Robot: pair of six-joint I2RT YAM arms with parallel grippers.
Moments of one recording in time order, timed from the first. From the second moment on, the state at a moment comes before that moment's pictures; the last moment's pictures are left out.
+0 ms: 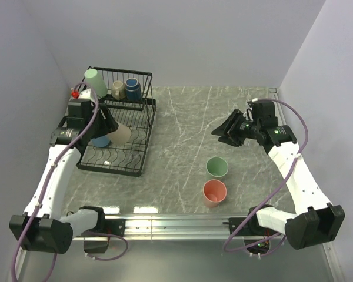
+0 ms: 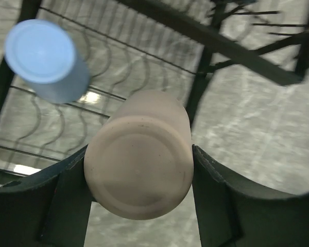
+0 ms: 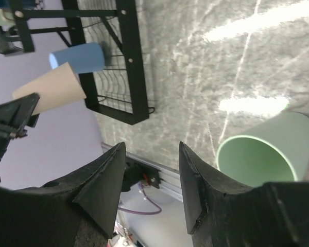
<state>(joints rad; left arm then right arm) -0.10 1.12 1.20 -0.71 0.02 -0.44 0.18 1.16 1.16 -0.75 -0.46 0.85</state>
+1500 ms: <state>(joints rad) -0.15 1.39 1.03 -0.41 -0.32 -0.47 0.18 1.17 1.13 -0.82 -0.40 0.80</state>
